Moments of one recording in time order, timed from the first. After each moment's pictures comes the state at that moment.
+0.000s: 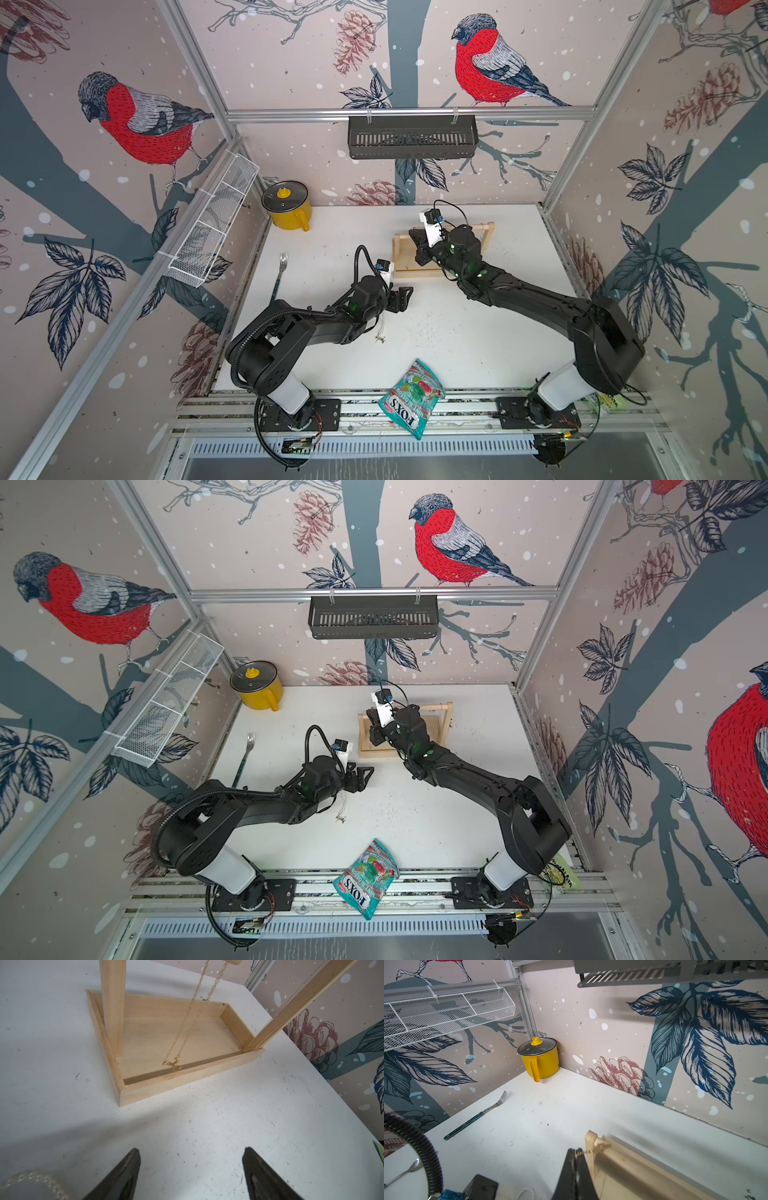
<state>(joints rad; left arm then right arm) -0.66 1.60 0.55 0.61 0.09 -0.42 0.71 1.58 1.05 0.38 -0.05 0.08</state>
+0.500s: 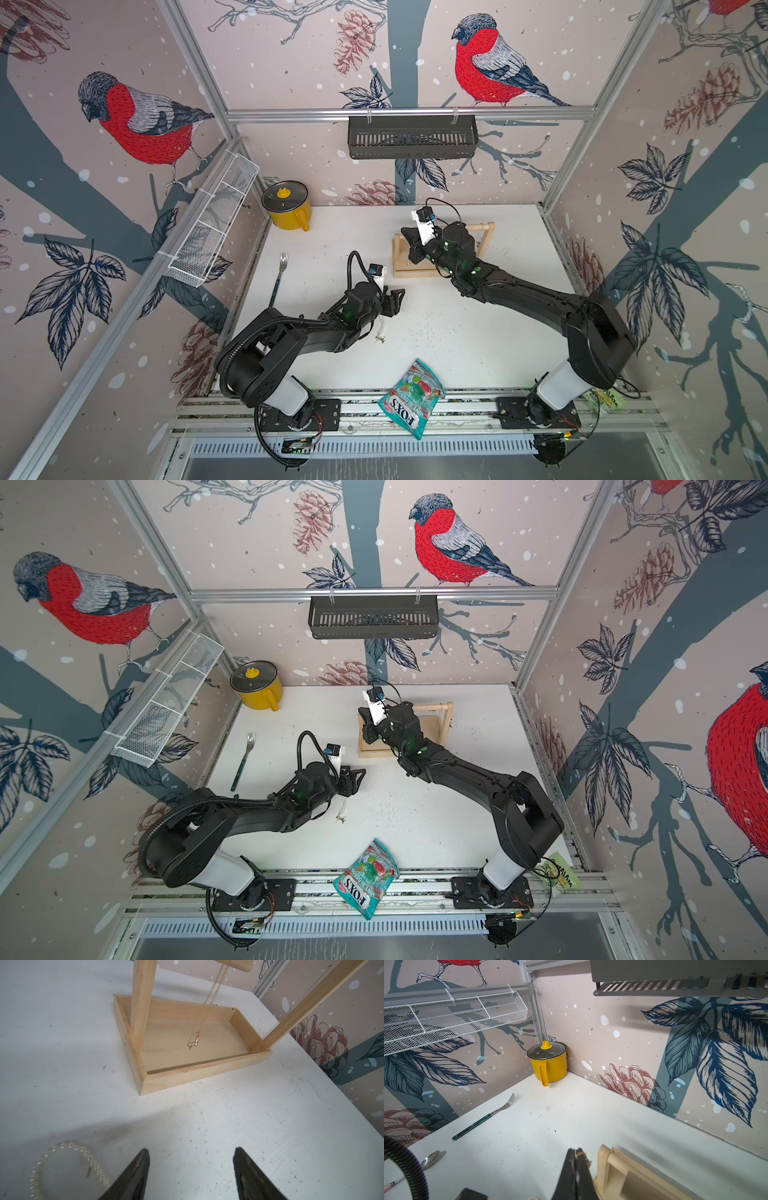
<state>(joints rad) -0.66 1.51 0.44 0.64 0.03 -0.43 0.73 1.61 1.11 0.38 -0.07 0.05</state>
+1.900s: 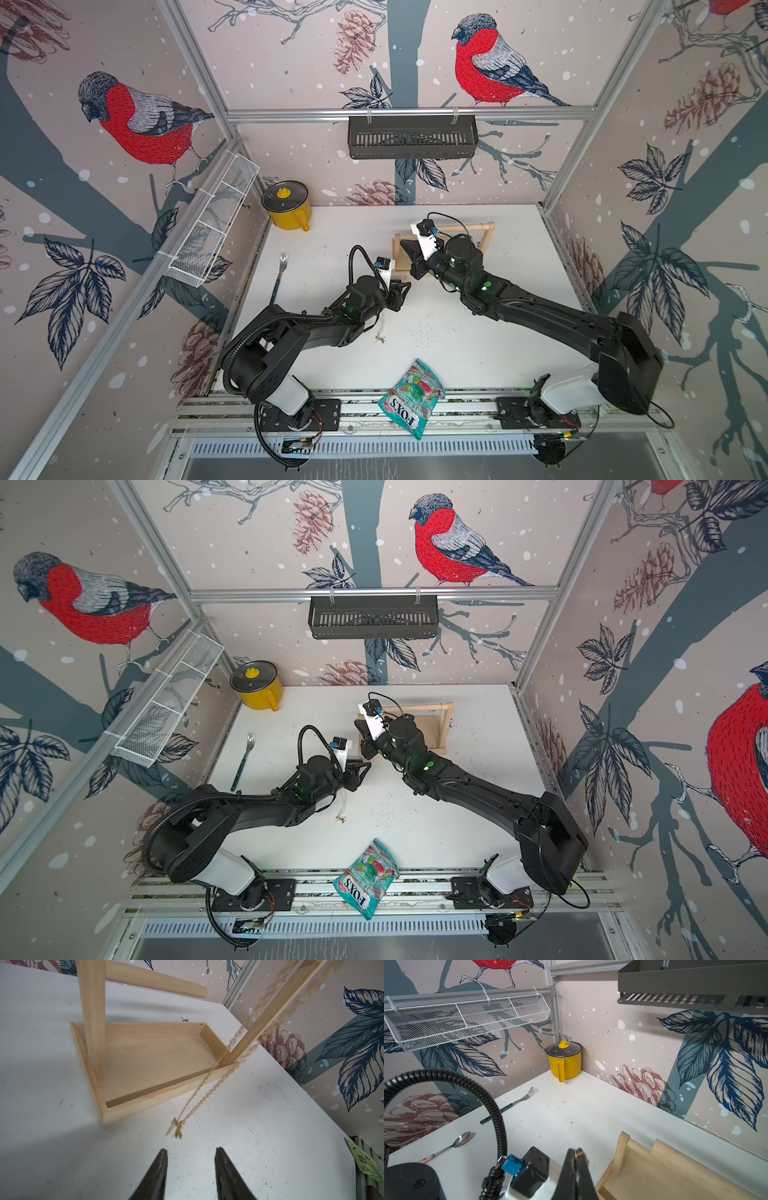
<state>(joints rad) -0.66 1.55 0.53 0.69 0.15 -0.40 0.83 1.44 1.02 0.31 -0.02 0.03</state>
